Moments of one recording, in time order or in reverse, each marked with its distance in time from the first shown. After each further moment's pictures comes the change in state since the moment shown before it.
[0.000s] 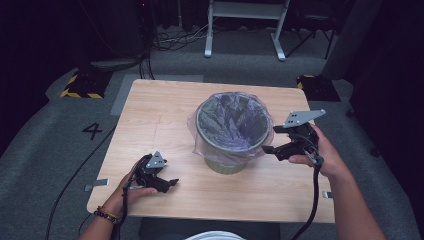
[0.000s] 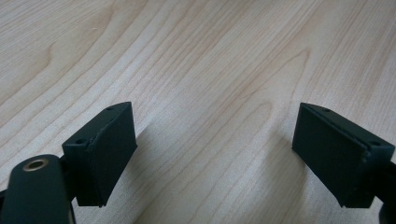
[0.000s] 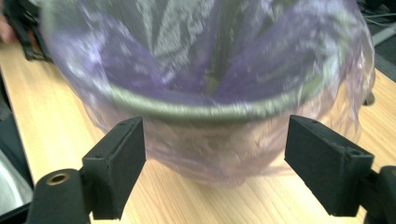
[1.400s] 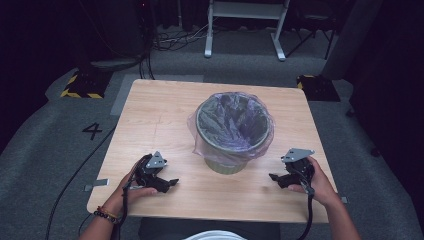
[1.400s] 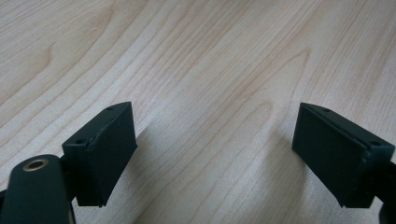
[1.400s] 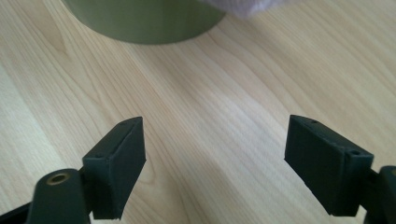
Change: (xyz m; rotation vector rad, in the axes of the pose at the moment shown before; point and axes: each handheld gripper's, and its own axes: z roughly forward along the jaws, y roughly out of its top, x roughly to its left) left arm 0.000 0.000 0.000 0.000 0.000 0.000; right arm 0.001 -0.128 0.061 0.147 -0.122 0.024
